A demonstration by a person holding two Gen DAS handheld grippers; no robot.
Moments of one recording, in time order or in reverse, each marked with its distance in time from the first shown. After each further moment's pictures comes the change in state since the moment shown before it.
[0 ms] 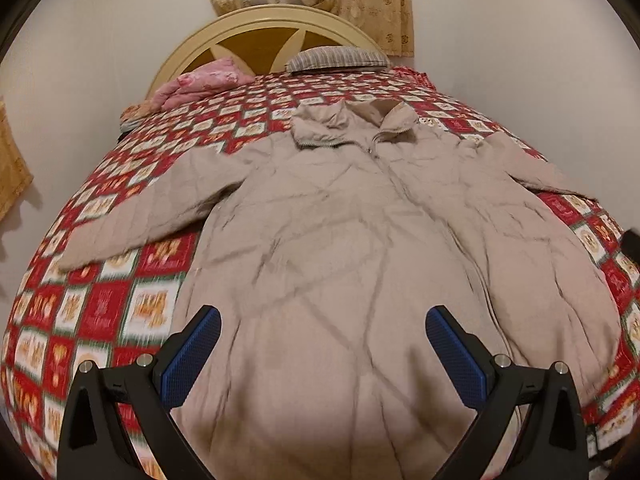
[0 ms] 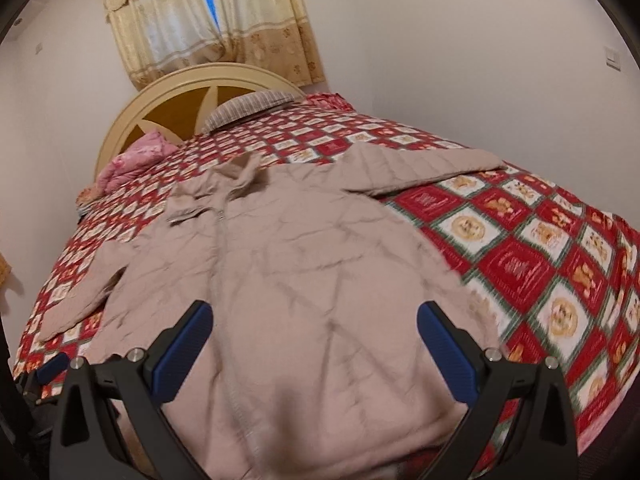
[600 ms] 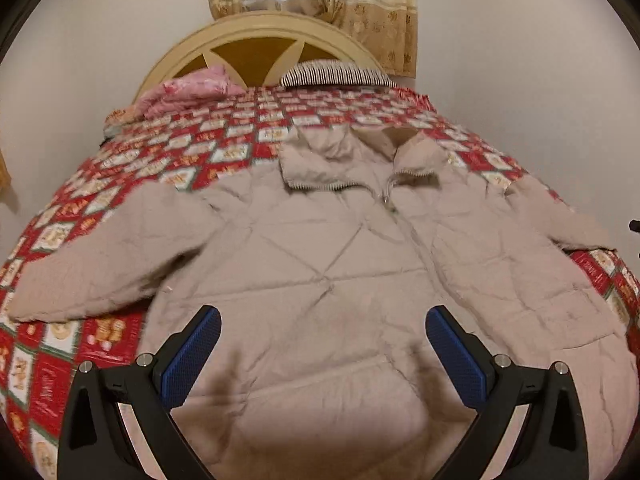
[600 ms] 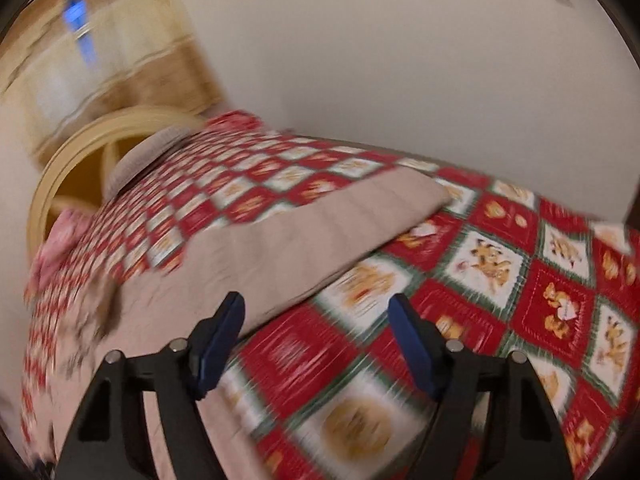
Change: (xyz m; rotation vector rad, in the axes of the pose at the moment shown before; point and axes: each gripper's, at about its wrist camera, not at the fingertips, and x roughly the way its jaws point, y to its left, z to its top) left arm 0.110 0.016 0.063 -0.057 -0.042 -0.056; right arm 0.155 -0.219 0.139 0.383 0.020 -0.155
